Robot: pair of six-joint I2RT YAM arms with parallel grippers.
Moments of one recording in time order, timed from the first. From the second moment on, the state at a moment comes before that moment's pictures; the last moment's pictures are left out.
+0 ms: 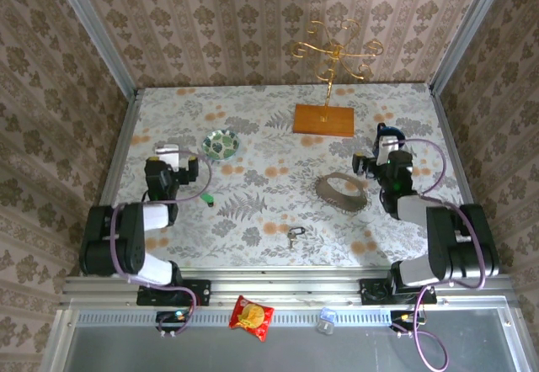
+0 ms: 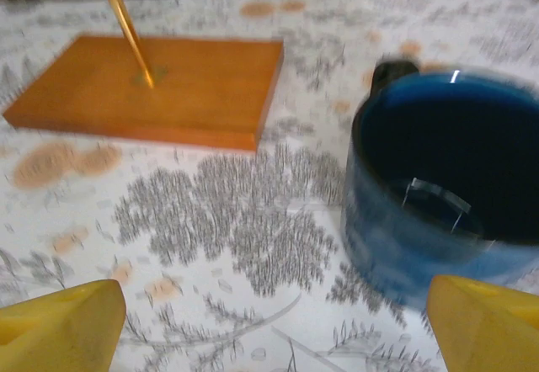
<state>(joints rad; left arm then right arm) -0.01 1.42 0.36 0.75 -0.02 0.12 0.00 1.39 0.47 0.51 -0.02 0.03</state>
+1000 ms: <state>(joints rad) -0.62 1.11 0.41 0.31 -0.14 -0.22 0.50 1.36 0.92 -0.71 0.07 0.45</state>
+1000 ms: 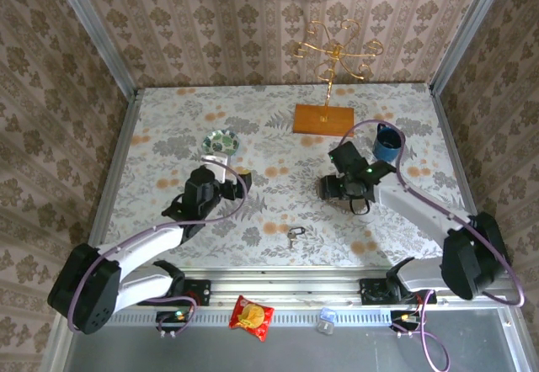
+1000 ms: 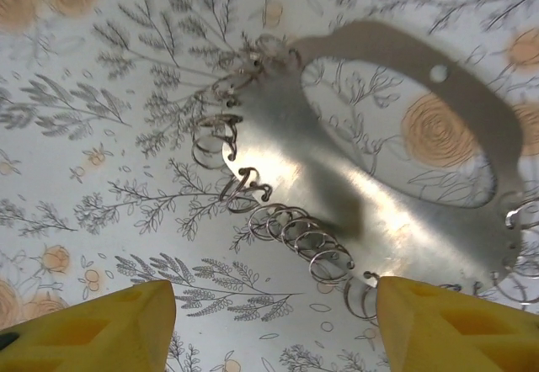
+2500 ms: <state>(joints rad) -0.76 1.21 0.44 0.34 -0.22 -0.33 0.16 1.57 0.90 -0.69 0.13 0.87</state>
